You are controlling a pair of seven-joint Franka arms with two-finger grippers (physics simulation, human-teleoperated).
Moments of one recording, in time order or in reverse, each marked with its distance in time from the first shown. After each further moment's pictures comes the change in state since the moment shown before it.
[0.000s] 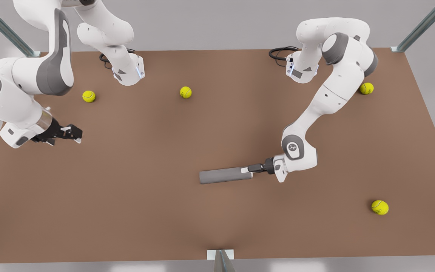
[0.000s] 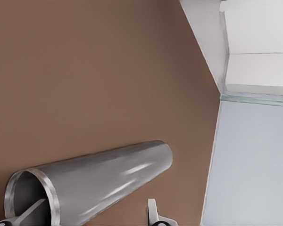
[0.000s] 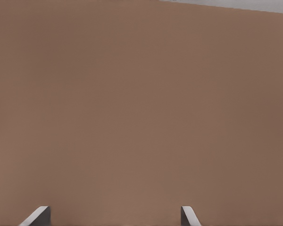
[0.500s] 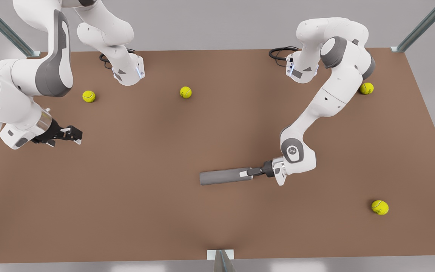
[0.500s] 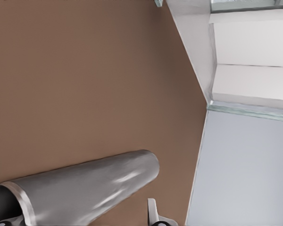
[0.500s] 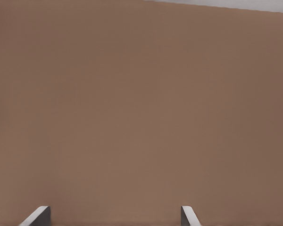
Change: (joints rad) left arm -0.009 0.043 -0.005 0.064 -0.061 -0.012 0.001; right arm -0.002 0.008 -0.001 0.003 0.008 0.002 -0.002
